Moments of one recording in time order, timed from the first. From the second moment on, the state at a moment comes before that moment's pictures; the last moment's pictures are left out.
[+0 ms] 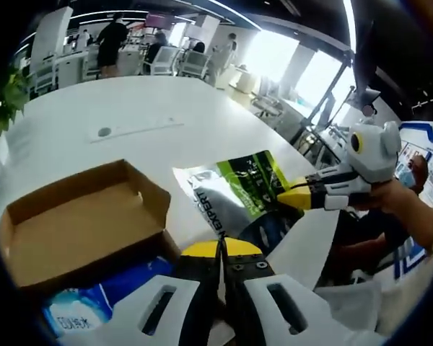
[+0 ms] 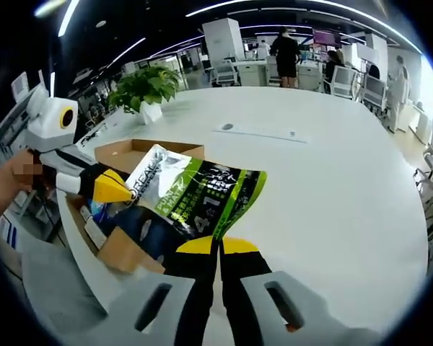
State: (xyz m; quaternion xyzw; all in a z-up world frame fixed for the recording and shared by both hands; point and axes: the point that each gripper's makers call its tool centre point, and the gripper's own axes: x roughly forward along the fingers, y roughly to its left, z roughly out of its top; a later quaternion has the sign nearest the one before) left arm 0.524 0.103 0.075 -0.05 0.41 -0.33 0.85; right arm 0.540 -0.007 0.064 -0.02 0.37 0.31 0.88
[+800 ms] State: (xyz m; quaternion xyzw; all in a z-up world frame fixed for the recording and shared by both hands) left arm 0.543 0.085 0.028 0.19 0.44 -0.36 0.80; right arm 0.563 -0.017 0.028 -0.09 0.40 0.29 0.86
